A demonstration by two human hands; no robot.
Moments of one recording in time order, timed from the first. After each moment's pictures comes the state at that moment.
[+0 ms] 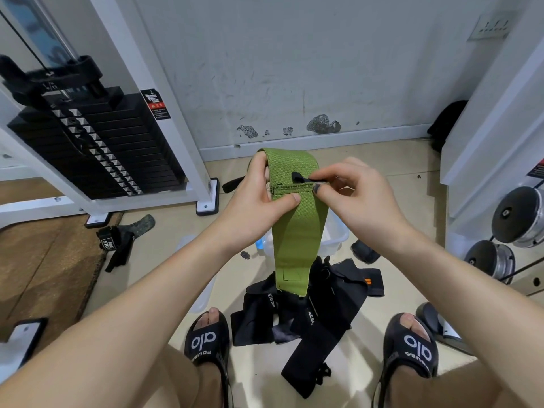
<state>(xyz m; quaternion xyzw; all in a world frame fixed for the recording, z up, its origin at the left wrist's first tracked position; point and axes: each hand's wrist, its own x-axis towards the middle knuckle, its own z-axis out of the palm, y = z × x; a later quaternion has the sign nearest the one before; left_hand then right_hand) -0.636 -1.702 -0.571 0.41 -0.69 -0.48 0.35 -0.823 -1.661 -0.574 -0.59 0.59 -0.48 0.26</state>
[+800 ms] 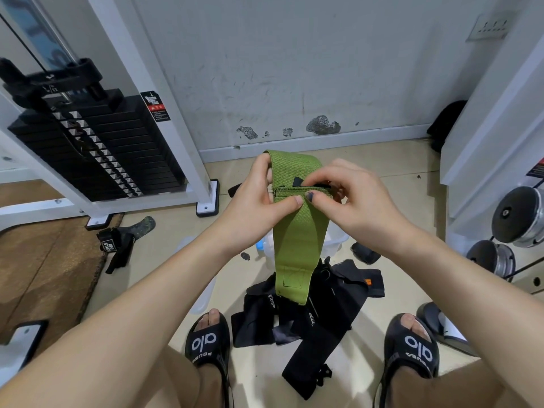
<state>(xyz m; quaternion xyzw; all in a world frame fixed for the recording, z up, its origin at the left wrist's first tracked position) -0.638 -1.702 -0.571 0.37 -0.68 -0.52 0.36 -0.830 -1.662 -0.574 -0.71 0.54 -0.42 0.18</state>
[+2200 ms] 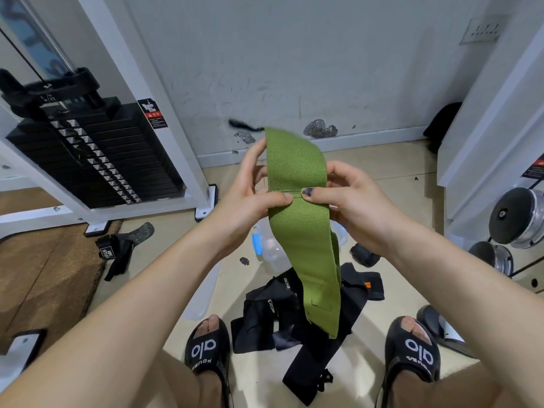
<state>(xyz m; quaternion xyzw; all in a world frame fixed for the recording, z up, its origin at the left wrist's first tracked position) -0.637 -1.713 -0.562 0.35 -0.60 -0.62 0.37 -0.826 -1.667 -0.564 -0.42 0.46 -0.53 0.57</state>
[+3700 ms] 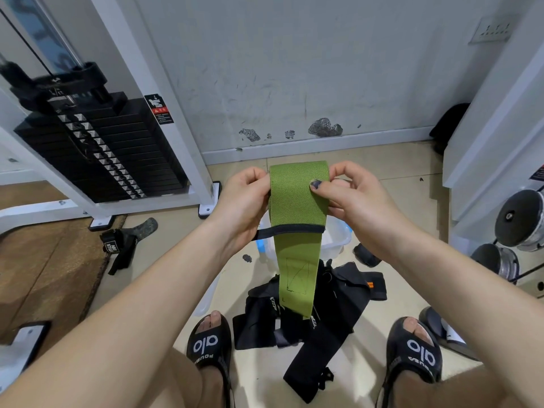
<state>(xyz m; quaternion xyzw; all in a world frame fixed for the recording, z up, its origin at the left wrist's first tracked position) -0.644 -1.720 -0.569 0.50 -0.46 -0.61 0.42 -0.817 -1.663 -0.566 -0.41 0.52 -0.54 0.53</state>
